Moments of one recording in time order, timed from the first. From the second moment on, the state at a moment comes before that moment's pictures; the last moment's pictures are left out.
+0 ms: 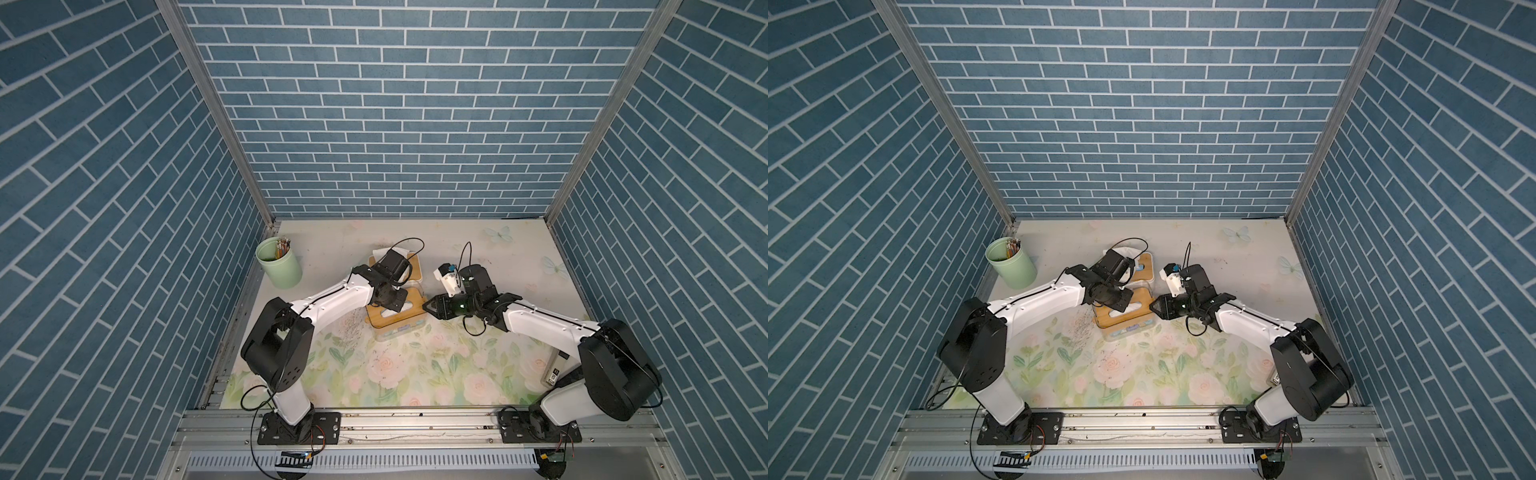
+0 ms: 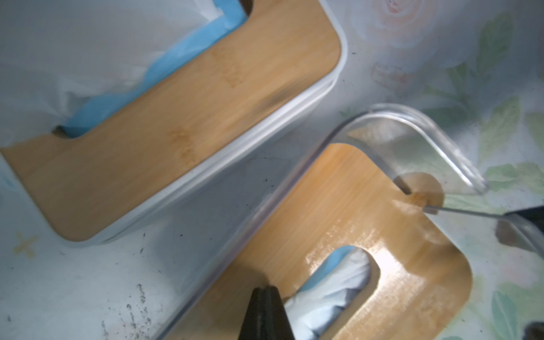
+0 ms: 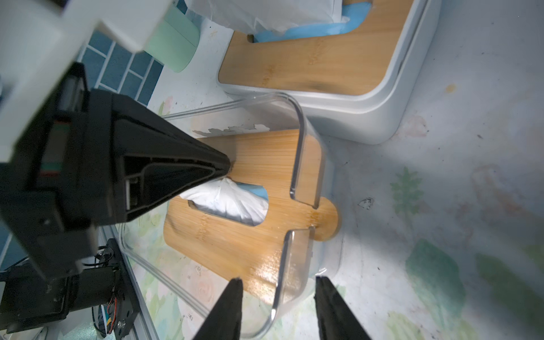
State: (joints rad) left arm -0.65 1.71 1.24 -0.65 -0.05 -0.20; right arm 0.63 1.49 0.81 -0.08 -0.45 0.36
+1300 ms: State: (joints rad) left arm -0.67 1.73 1.24 -0.65 0.02 -0.10; right arm 0.63 1.48 0.81 -0.09 -0.43 0.36
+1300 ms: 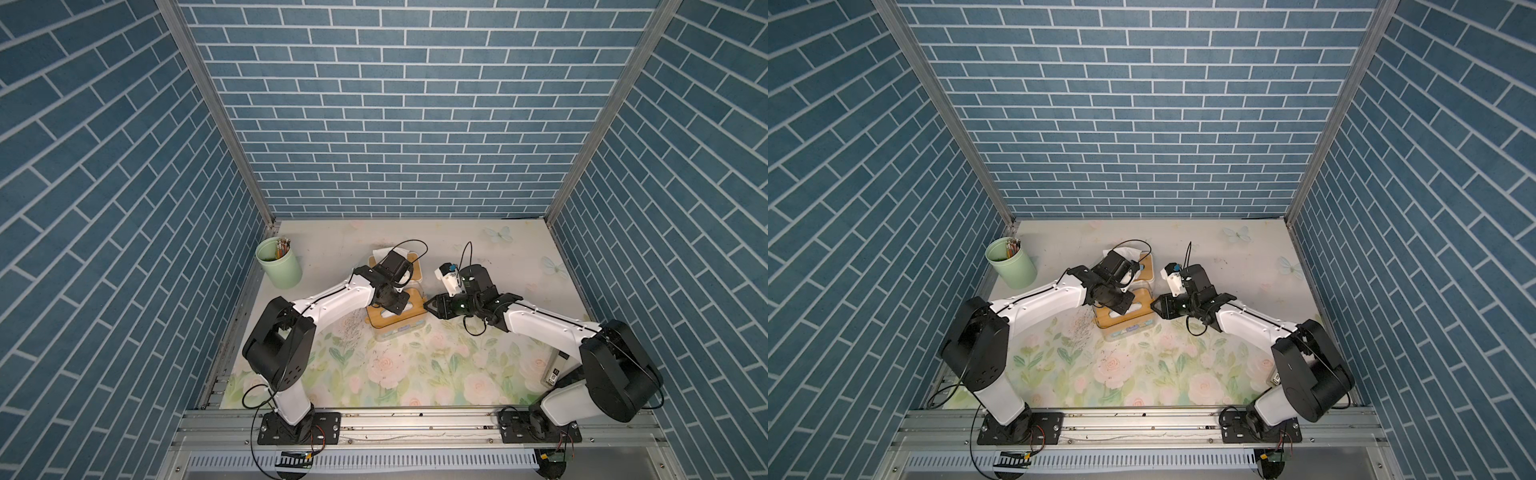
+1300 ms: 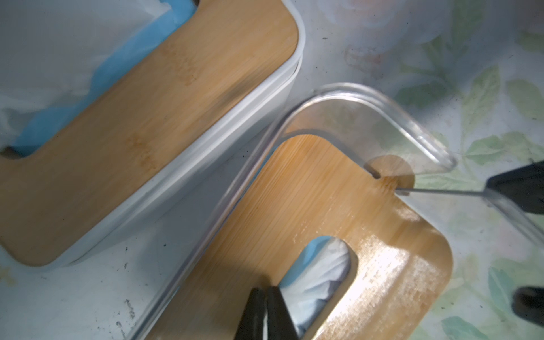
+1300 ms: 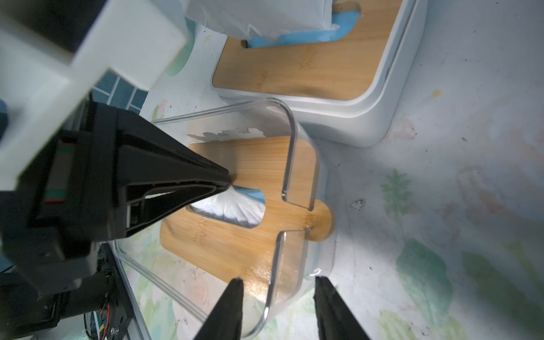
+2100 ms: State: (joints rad) left arm -0.67 1.71 1.23 -0.68 0.01 -0.10; right arm 0.63 1.48 0.81 -0.09 -0.43 0.36
